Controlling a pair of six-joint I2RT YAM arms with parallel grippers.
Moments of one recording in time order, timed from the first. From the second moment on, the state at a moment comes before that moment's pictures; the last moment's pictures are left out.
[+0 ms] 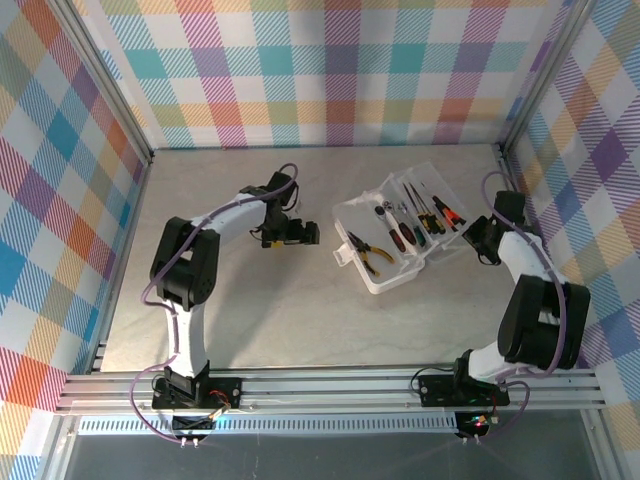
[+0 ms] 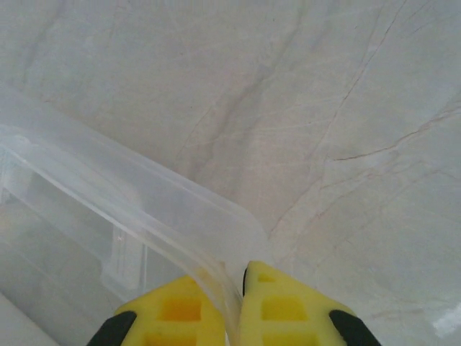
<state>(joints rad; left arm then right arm) -0.44 2.04 1.51 -0.74 0.23 -0.37 -0.20 1.44 0.92 -0.48 -0.03 0.58</state>
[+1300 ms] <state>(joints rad) -0.51 2.21 1.74 -0.73 0.21 -0.45 0.66 0.93 0.89 -0.87 0.55 0.61</state>
